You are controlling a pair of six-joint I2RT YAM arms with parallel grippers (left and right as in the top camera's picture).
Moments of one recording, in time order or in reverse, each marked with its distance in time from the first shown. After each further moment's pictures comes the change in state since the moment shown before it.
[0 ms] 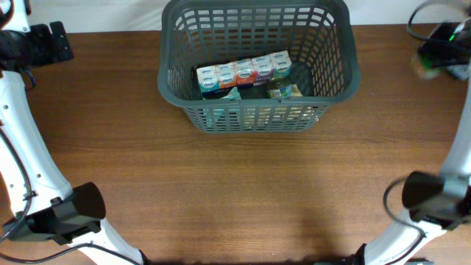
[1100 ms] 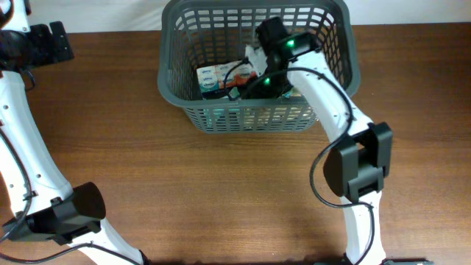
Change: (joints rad) left arm 0.000 0.000 0.000 0.000 0.000 0.000; right arm 0.668 0.317 -0.286 0.188 -0.185 -0.467
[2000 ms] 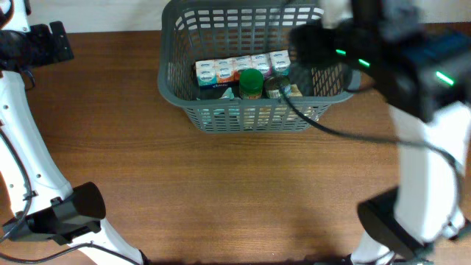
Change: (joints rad) left arm 0.000 0.000 0.000 0.000 0.000 0.000; right arm -0.011 -0.369 0.667 -0.334 0.325 0.043
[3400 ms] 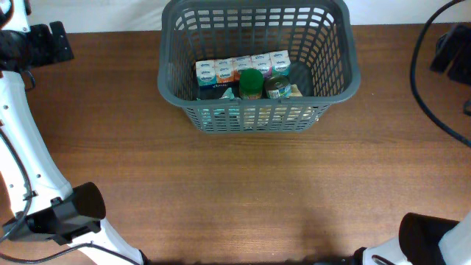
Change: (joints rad) left arm 0.000 0.000 0.000 0.000 0.000 0.000; right arm -0.576 -0.200 -0.130 -0.108 -0.017 0.231
